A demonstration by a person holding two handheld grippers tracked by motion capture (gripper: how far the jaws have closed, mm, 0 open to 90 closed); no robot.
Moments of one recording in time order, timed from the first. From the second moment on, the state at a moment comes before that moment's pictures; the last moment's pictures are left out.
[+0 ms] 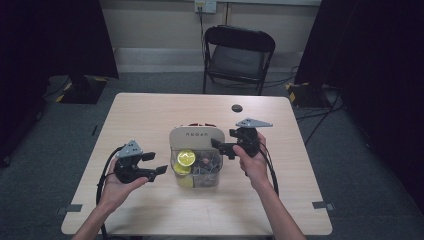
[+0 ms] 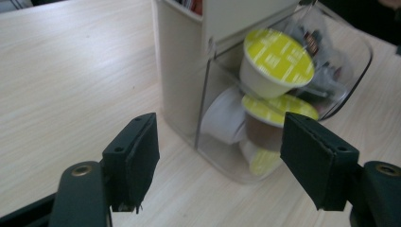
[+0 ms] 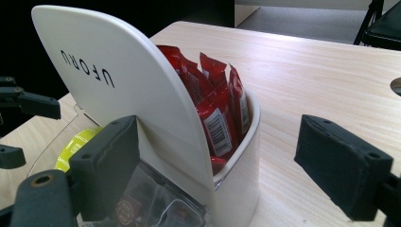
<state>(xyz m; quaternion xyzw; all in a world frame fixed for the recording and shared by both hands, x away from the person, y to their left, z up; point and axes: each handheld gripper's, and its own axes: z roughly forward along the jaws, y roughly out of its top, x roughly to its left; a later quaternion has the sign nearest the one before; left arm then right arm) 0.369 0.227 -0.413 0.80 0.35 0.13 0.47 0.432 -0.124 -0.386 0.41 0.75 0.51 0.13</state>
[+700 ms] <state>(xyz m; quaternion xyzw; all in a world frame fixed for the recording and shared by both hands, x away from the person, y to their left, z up) 0.375 0.182 -0.400 0.81 0.31 0.13 0.49 0.431 -0.125 -0.386 0.41 0.75 0.50 0.13</state>
